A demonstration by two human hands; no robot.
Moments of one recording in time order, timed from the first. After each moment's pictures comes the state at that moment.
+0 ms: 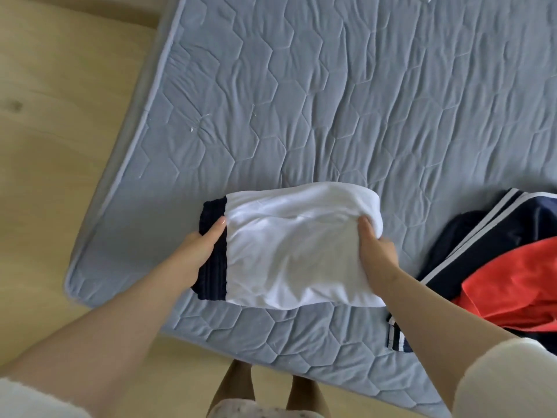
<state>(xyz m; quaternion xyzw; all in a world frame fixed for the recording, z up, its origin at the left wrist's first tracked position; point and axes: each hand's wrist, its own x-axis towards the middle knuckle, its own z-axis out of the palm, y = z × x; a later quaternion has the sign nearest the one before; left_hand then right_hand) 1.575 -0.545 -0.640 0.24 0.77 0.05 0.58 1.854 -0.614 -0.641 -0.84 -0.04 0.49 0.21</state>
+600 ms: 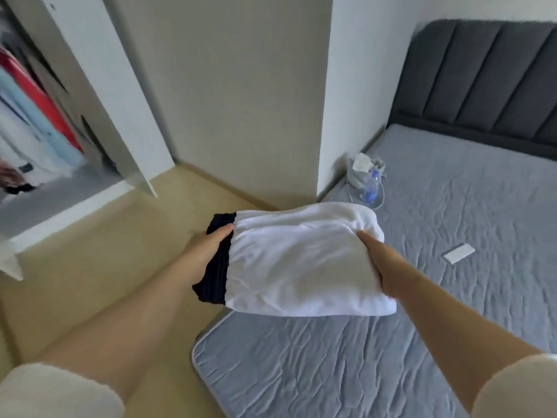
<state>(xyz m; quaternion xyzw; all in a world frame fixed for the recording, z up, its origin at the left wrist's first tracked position) 1.448 -0.537 -0.232 0.27 0.75 0.39 0.46 1.747 -0.495 -0.251 -0.68 -0.32 0.57 0.33</state>
